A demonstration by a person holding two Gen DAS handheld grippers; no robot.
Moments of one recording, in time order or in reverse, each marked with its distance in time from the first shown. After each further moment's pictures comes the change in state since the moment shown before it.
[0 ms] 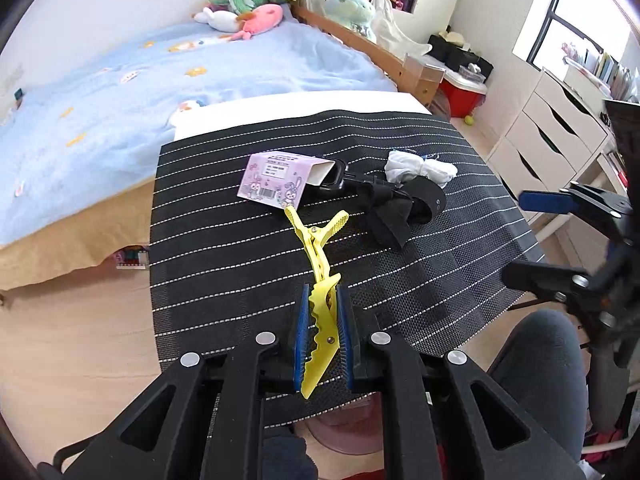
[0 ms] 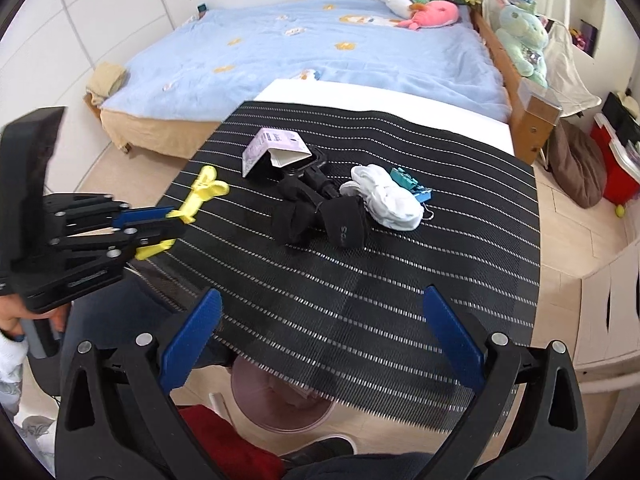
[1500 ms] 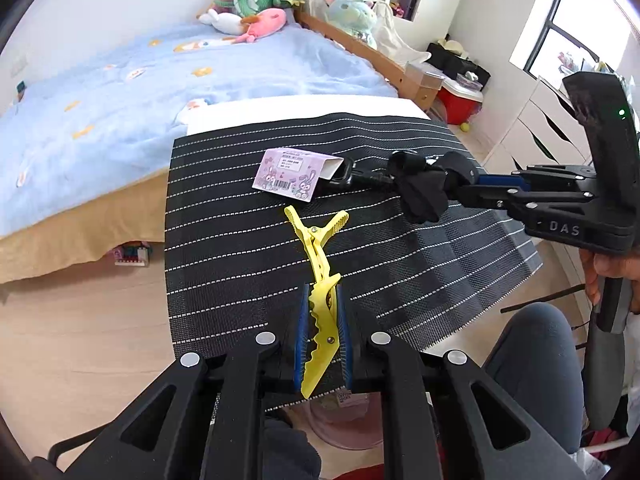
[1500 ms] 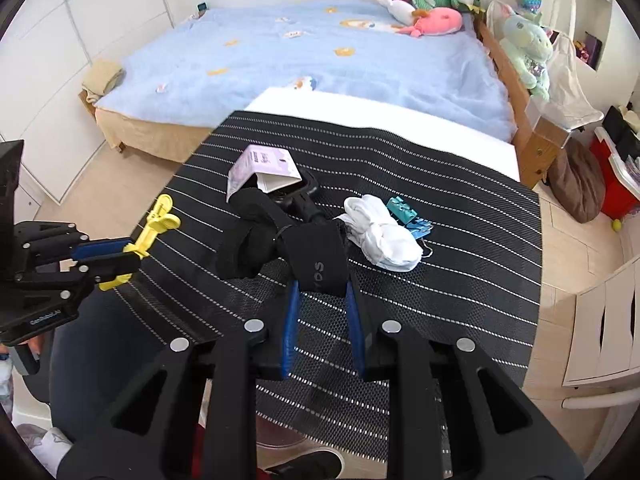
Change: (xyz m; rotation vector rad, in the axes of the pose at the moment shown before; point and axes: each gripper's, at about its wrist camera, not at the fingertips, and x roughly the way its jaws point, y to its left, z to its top) left arm -0.016 0.012 -0.013 -0.007 -0.023 -0.024; right arm 0.007 -0.002 0.022 -0.020 -0.030 -0.022
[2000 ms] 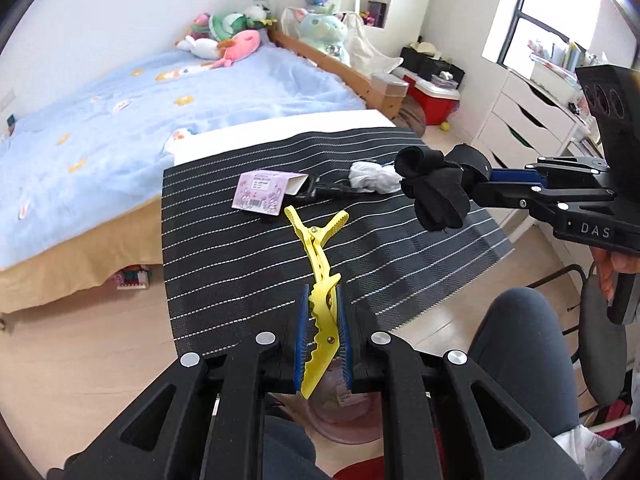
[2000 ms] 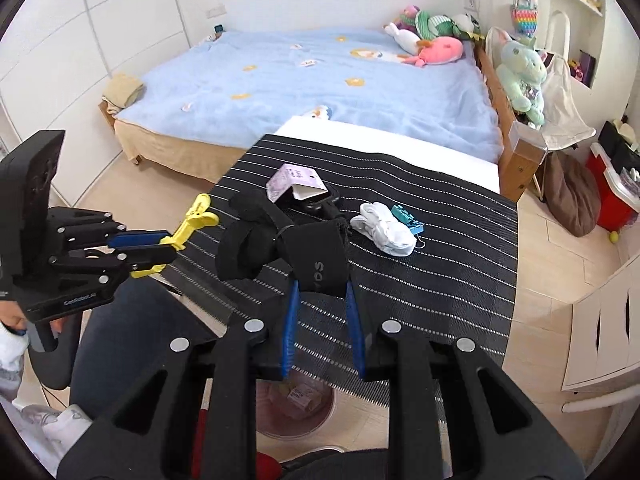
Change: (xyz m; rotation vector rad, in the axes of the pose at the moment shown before) left arm -0.039 -0.030 -0.007 0.093 -0.053 -0.019; right arm -0.071 0.020 -0.026 -0.027 -0.093 0.020
